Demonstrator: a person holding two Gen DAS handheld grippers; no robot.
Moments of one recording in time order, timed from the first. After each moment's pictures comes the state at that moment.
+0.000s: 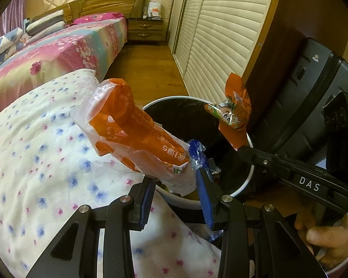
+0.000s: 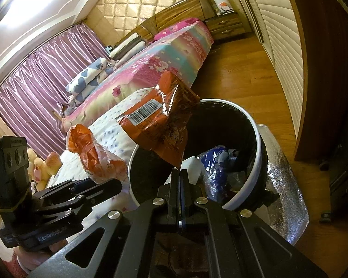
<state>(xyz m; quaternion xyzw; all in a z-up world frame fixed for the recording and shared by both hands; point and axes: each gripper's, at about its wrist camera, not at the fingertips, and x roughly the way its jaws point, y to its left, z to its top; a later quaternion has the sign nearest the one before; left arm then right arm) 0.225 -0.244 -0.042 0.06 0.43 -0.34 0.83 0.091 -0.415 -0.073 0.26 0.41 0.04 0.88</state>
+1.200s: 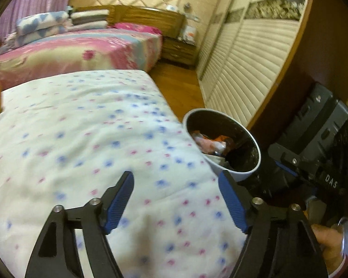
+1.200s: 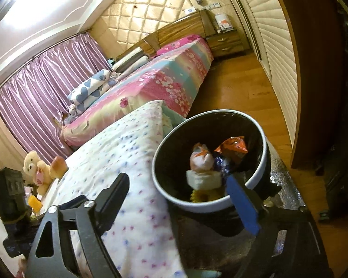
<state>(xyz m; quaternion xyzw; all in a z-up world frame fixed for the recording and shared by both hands) 0.135 -0.126 -0.021 -0.06 0.38 -0.26 0.88 0.047 -0.365 -0.040 0.23 0.35 0.02 0.91</state>
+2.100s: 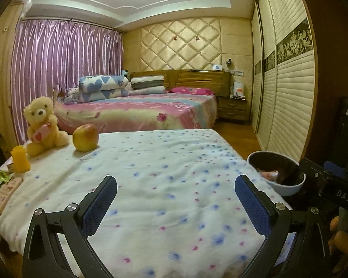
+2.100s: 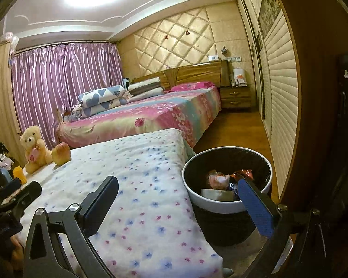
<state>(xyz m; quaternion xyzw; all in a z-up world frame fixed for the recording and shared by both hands) -0.012 -0.073 -0.014 0.00 0.19 -0.07 0.98 -0.007 -0.282 -0.018 0.09 0.23 0.00 0.97</state>
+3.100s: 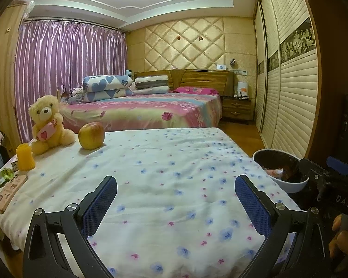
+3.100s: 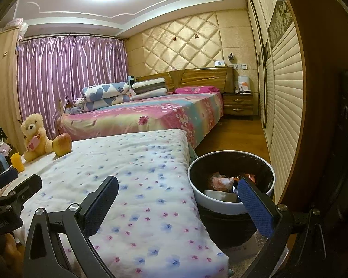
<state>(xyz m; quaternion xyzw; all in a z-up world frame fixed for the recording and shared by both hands) -0.002 -0.061 -0.018 0.00 0.19 -0.07 0.98 -0.012 -0.263 -0.018 0.06 0.22 0.00 0.97</state>
